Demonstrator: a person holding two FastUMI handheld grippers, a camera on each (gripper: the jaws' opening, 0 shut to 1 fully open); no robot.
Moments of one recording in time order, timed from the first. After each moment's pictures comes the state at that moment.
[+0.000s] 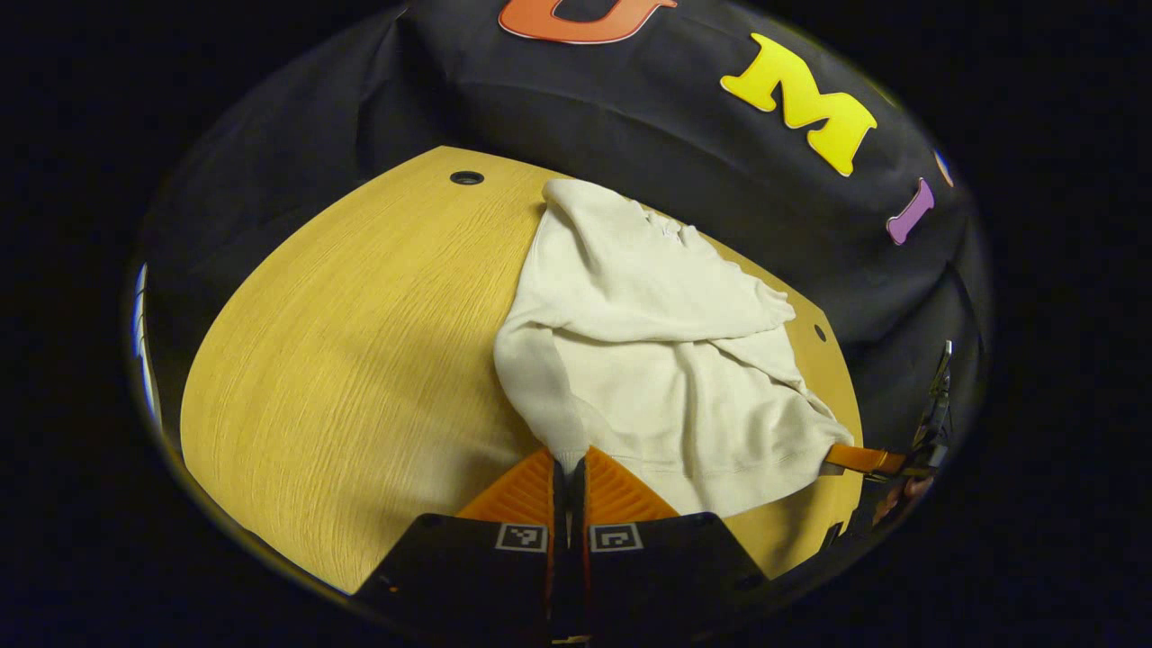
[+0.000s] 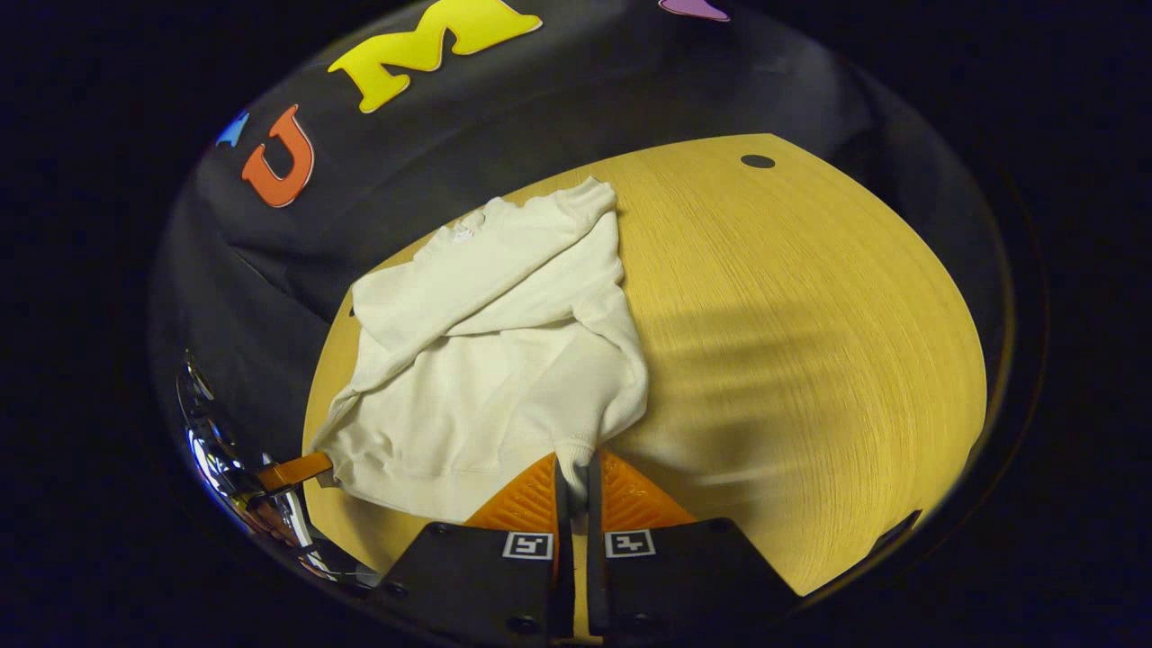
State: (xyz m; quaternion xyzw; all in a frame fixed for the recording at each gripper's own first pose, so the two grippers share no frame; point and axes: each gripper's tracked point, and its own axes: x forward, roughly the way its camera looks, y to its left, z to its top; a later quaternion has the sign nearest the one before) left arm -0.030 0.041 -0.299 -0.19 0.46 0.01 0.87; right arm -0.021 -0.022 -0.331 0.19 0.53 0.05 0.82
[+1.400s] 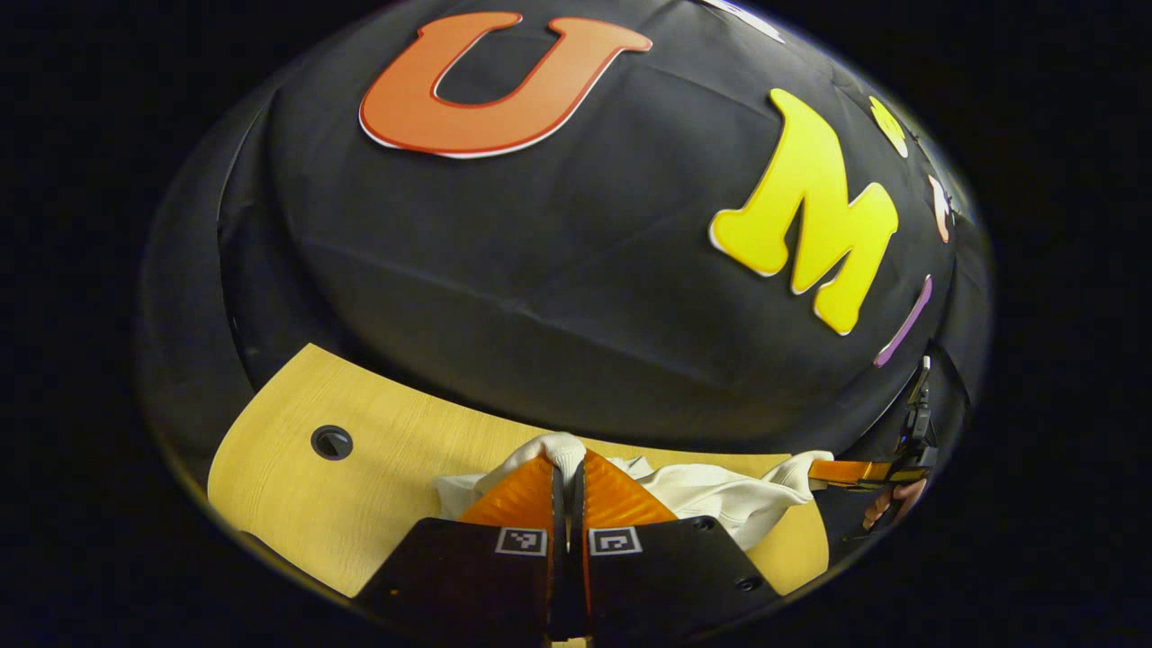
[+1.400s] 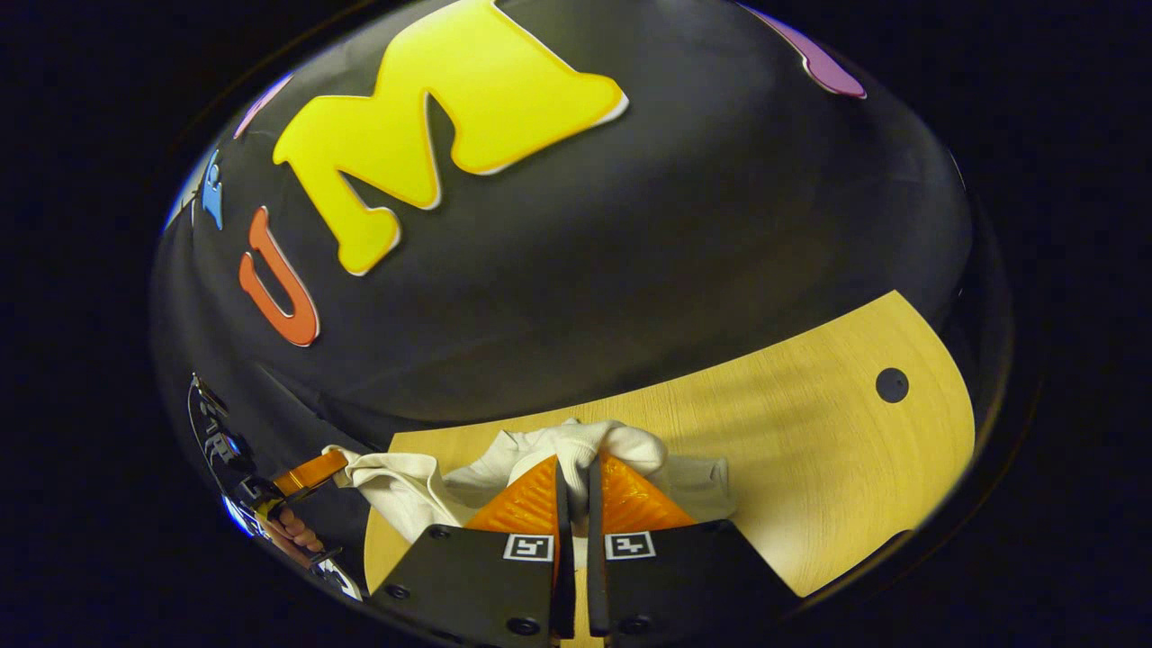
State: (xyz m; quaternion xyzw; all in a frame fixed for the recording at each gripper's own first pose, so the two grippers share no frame) left arm 0.331 0.056 -0.217 -0.19 0.29 -0.04 0.94; right arm 0.328 0.015 -0.284 0.22 0.42 0.08 0.87
